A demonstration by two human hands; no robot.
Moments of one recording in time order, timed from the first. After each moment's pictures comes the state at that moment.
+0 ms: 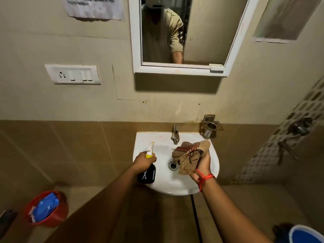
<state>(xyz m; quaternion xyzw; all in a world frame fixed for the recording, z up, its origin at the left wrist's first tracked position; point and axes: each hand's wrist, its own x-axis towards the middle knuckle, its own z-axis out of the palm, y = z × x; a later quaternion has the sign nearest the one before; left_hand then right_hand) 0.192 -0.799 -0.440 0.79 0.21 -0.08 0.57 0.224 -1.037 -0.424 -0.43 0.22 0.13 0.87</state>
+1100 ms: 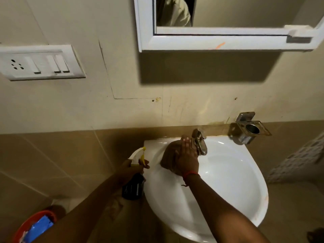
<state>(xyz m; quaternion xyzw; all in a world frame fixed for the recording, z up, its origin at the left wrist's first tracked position) 0.292 -0.656 -0.507 0.76 0.17 -0.11 0.61 0.428 -0.881 -0.621 -0.98 -0.08 -0.04 0.20</state>
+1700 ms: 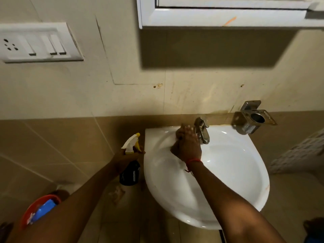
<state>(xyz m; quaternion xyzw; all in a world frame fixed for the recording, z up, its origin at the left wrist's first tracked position) 0.282 -0.642 -0.512 0.77 0.16 -0.08 0.61 0.434 -0.882 -0.606 -0.97 -0.14 -0.06 0.19</state>
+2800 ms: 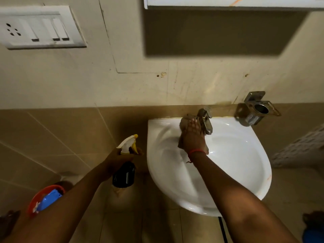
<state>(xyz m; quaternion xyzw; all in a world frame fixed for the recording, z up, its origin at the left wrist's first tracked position) 0.241 -0.620 -0.528 0.74 0.13 -0.10 0.65 0.422 -0.888 -0.595 -0.99 -0.08 0.01 0.10</state>
